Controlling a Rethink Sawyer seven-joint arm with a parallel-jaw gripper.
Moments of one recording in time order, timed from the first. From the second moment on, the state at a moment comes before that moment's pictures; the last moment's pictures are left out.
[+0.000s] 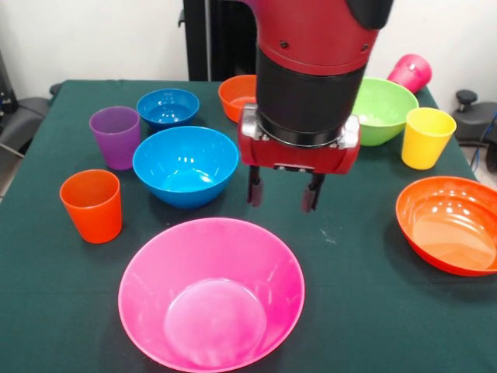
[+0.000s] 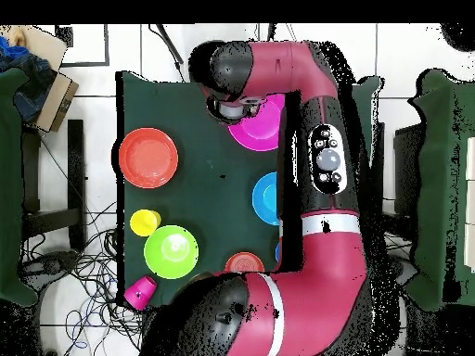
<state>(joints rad) -0.32 -0.38 0.43 0.83 -0.47 1.31 1.88</state>
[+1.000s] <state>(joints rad) -0.30 -0.38 0.43 0.83 -0.47 1.31 1.88</state>
